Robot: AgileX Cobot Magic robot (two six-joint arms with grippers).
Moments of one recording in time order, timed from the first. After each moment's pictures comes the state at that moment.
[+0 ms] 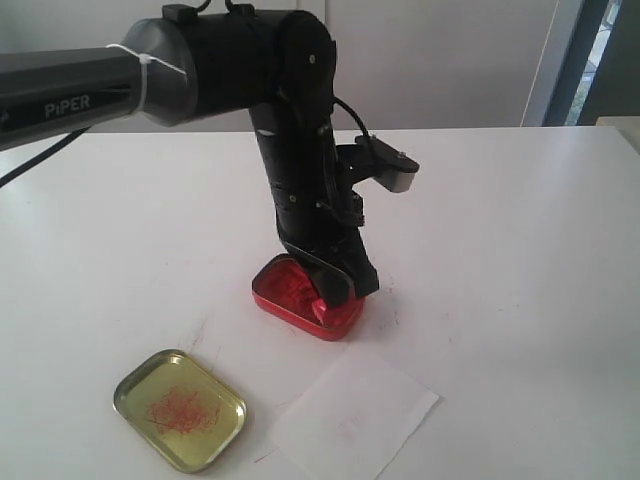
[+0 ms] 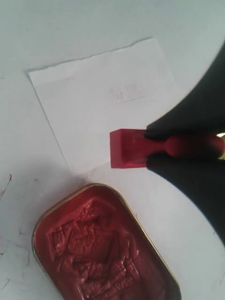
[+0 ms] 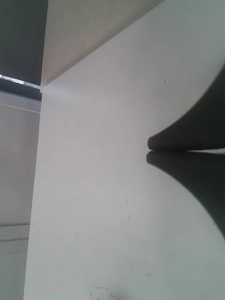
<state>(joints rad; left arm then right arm) -0.80 2.06 -1.86 -0.21 1.32 0.41 -0.01 0.01 0.00 -0.14 0.35 0.07</state>
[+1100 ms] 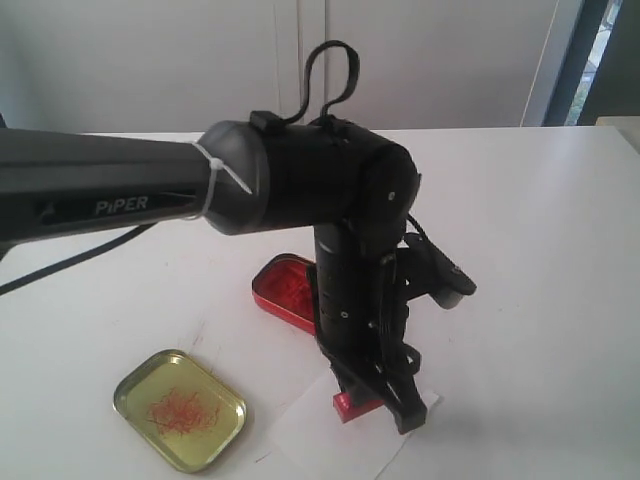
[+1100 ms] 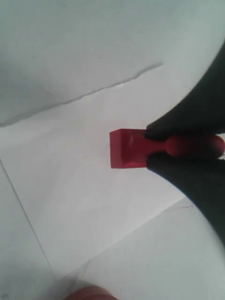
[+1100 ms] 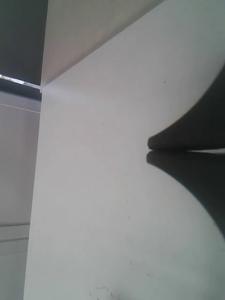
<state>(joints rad) -1.01 2.05 -1.65 -0.08 1.17 0.22 -0.01 0.01 0.00 -0.14 0.35 0.07</state>
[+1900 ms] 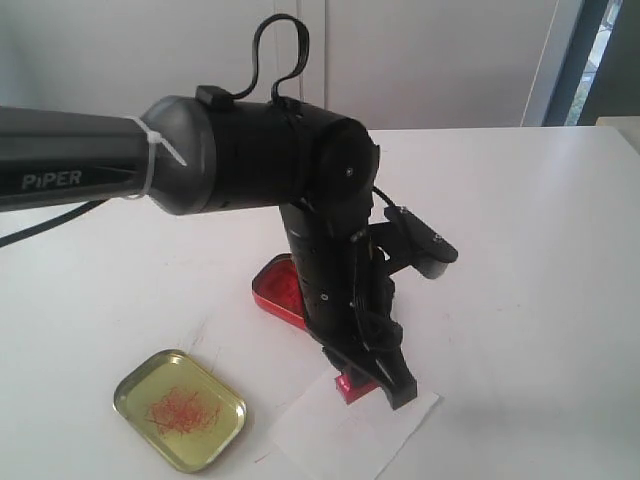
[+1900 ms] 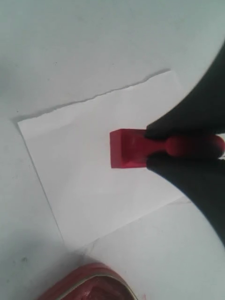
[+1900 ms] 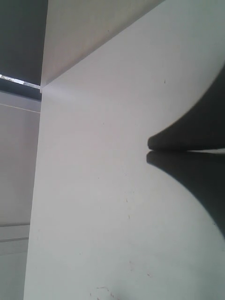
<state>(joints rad) -0.97 1.97 -1.56 -0.15 1.06 0.26 -0.01 0.01 0.00 -0.14 0.35 0.07</state>
